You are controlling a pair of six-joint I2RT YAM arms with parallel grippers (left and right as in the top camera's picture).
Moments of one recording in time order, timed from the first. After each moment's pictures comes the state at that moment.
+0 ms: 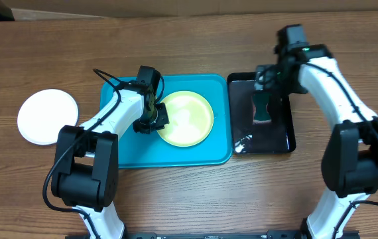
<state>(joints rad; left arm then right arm) -0.23 1.93 1.23 -0.78 0.08 -0.47 0.10 1.98 1.59 -0.91 0.01 0.24</state>
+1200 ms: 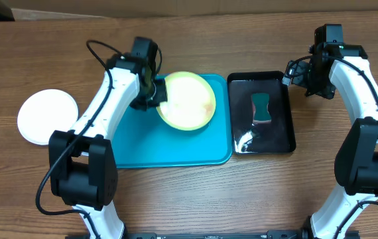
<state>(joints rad) -0.22 1.93 1.59 -1.03 0.07 -0.35 -0.06 1.98 1.59 -0.92 -0.02 0.29</state>
